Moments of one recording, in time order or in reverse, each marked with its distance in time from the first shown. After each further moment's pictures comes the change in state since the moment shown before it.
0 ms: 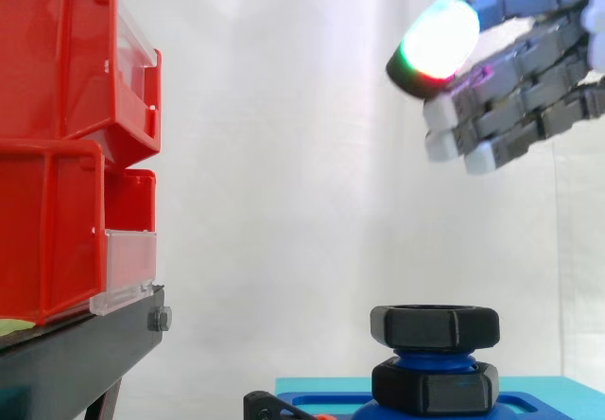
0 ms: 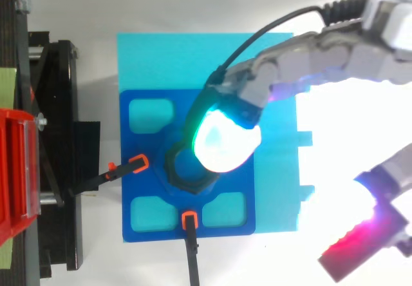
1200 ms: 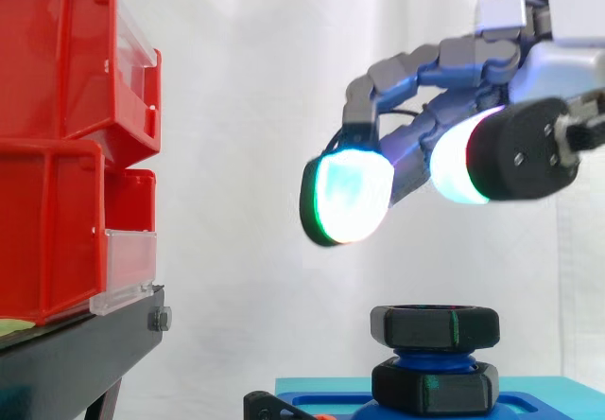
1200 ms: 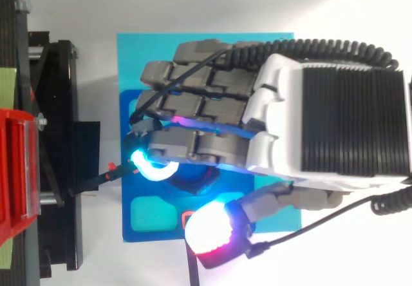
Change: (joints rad) arm 0.052 -0.159 0.079 0.145 -0.003 -0.795
